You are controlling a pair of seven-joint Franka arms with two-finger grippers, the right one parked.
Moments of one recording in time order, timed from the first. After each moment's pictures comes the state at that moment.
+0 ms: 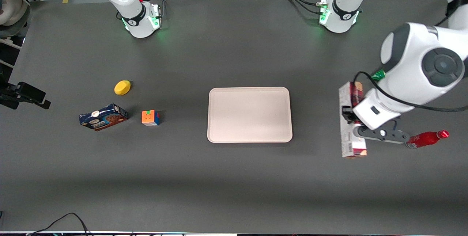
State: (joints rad) arm -0.13 0.28 -0.15 -1.54 0.02 1.83 -0.14
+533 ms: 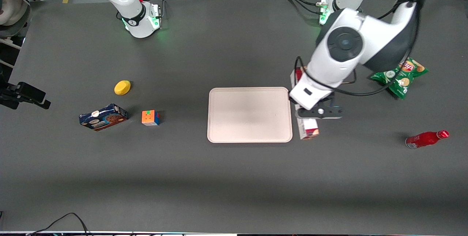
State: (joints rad) arm -0.16 0.29 -0.39 -1.62 0.11 1.89 -0.58
